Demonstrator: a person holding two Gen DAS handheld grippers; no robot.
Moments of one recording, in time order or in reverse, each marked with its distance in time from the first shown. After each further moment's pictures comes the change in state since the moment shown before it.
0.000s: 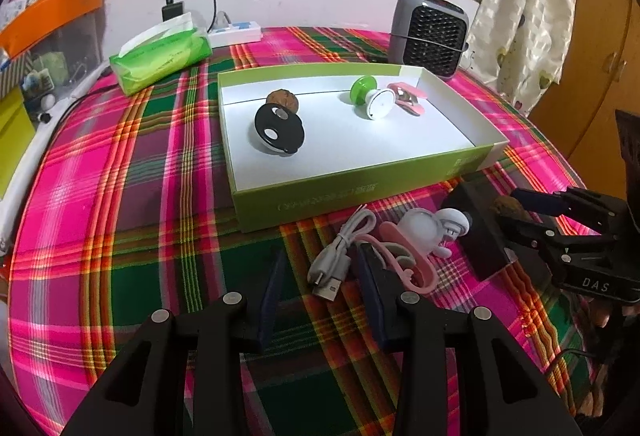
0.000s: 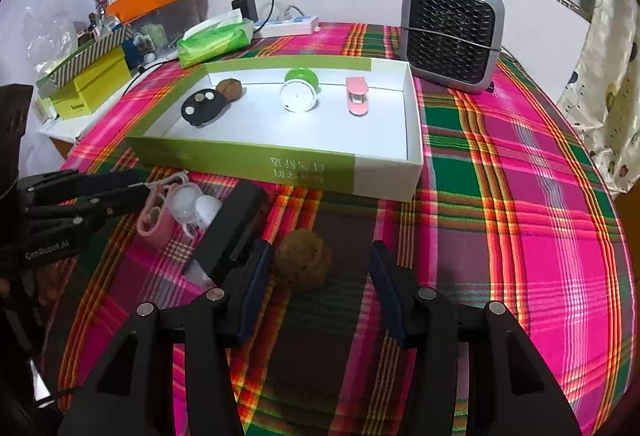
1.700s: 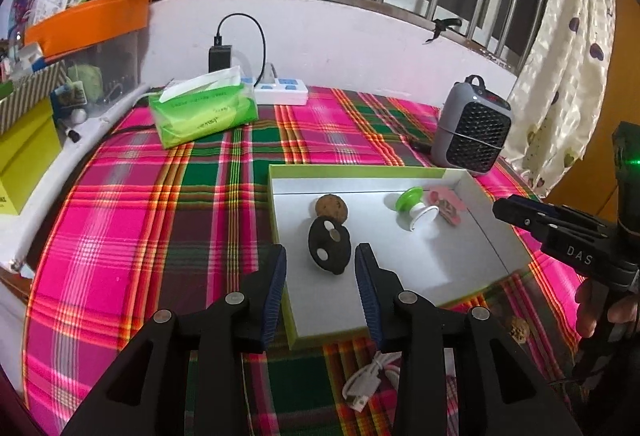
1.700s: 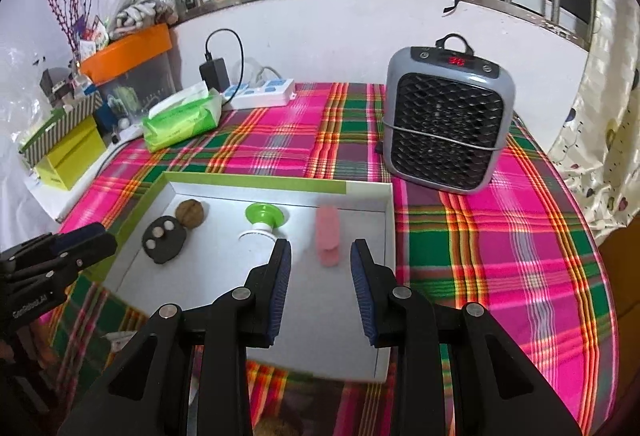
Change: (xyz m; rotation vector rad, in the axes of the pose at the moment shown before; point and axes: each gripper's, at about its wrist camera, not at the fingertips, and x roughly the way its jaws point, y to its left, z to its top) left arm -0.013 0.028 0.054 -0.151 -0.172 0.052; right arm 0.012 -0.022 0.093 0.050 -0.143 -0.019
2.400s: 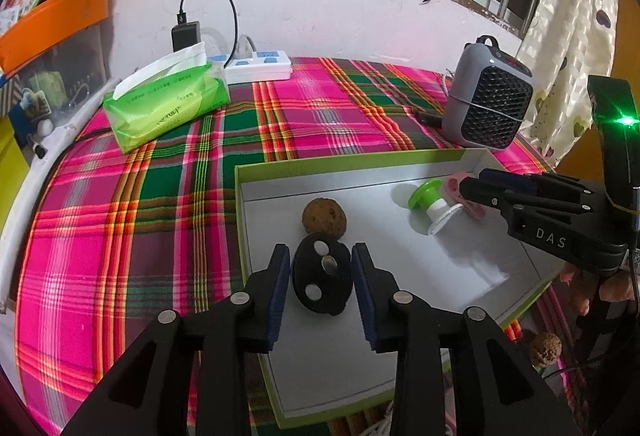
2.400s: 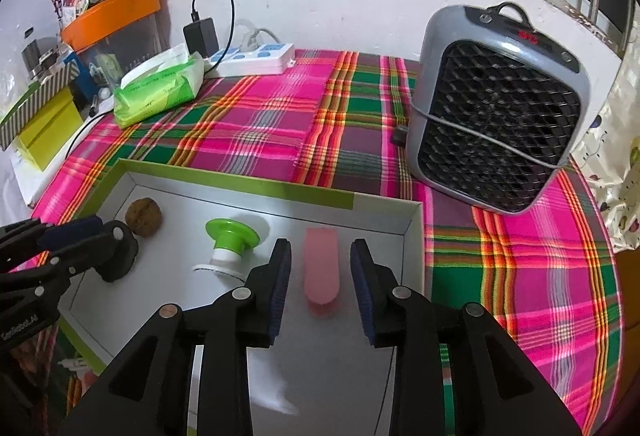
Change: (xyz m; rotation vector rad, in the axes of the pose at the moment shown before) left arm 0.058 -0.010 0.019 0.071 0.108 0.002; right arm 0.068 -0.001 0.022 -0.067 0.111 -0.012
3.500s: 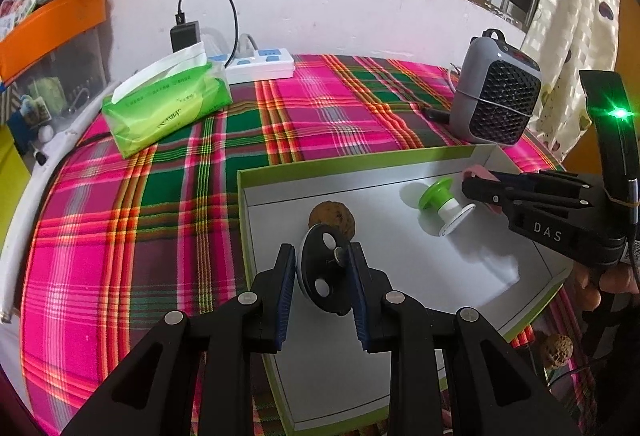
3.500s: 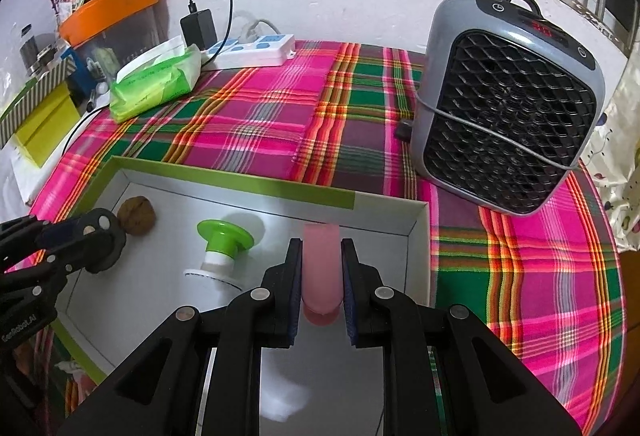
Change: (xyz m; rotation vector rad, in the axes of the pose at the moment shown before) left arm 0.010 0.002 0.005 0.024 0.016 0.024; right arm 0.014 -0.003 0.004 -0.008 0.045 0.006
